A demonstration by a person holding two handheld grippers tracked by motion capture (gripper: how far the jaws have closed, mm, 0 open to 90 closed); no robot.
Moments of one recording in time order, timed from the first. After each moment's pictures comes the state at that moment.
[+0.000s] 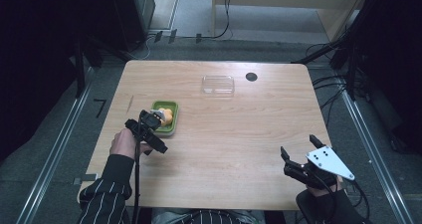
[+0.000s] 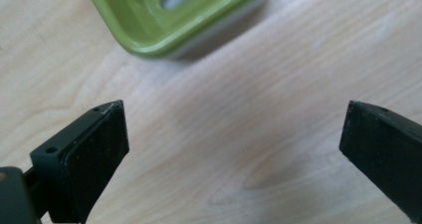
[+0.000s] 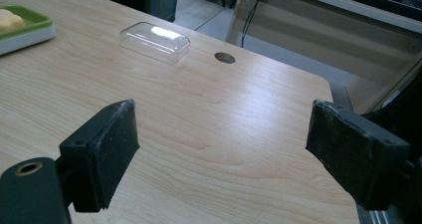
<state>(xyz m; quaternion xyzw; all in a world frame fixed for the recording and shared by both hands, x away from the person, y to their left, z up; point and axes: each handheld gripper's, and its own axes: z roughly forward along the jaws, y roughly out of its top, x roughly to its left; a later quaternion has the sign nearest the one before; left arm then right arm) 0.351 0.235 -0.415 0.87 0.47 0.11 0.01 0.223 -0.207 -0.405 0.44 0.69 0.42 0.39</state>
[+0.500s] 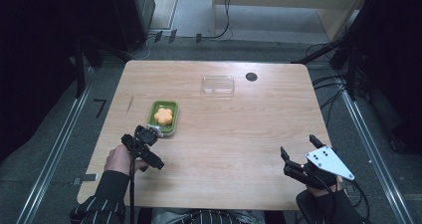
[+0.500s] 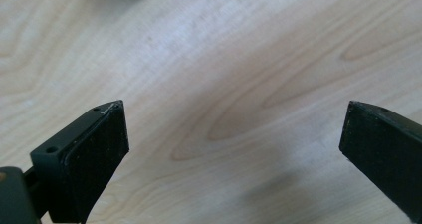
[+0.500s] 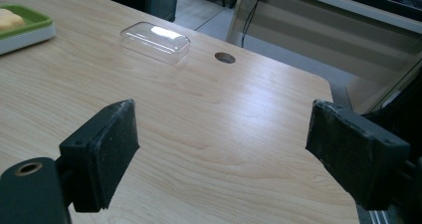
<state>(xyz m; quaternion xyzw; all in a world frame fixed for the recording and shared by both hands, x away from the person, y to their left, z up) 0.308 0.240 -0.427 0.88 0.47 0.09 0.02 0.223 -0.207 -0.405 0.44 0.69 0.42 0.39</state>
